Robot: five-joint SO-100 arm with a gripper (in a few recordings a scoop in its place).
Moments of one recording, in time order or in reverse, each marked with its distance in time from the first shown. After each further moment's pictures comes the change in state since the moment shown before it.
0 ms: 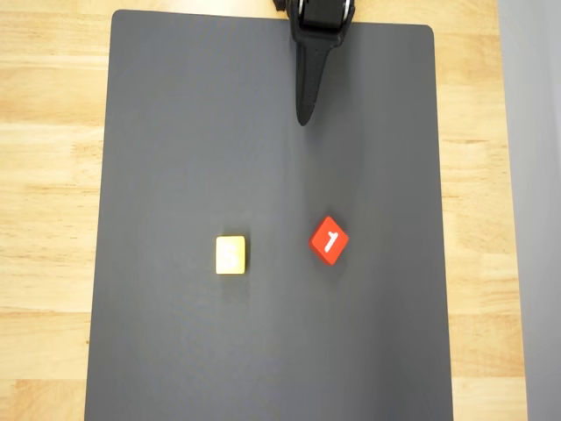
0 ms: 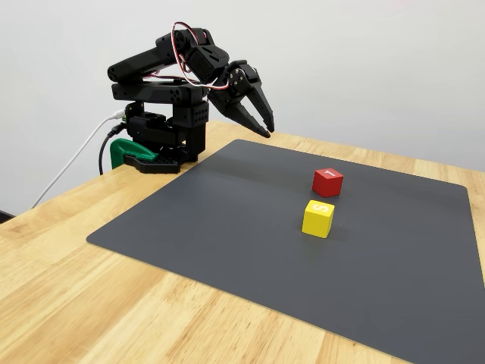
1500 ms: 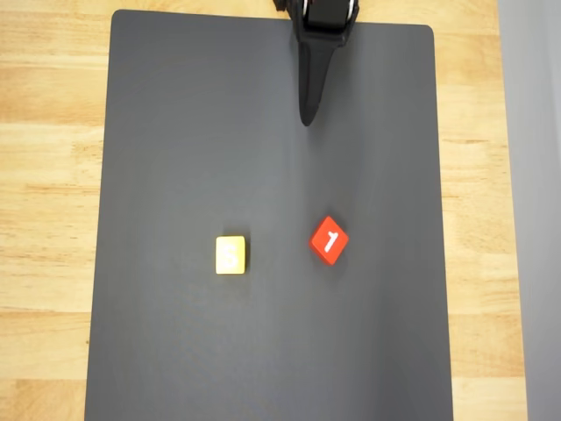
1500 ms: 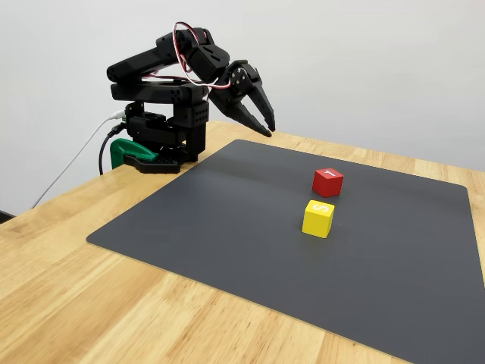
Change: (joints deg) arm -2.1 0.0 0.0 0.0 -1.8
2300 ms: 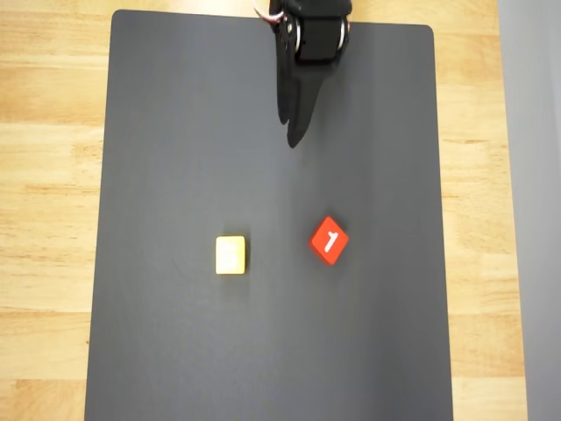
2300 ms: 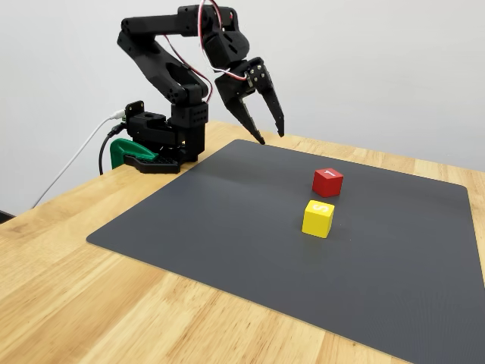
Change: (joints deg) arm 7.1 -43.4 -27.3 2.9 -29.4
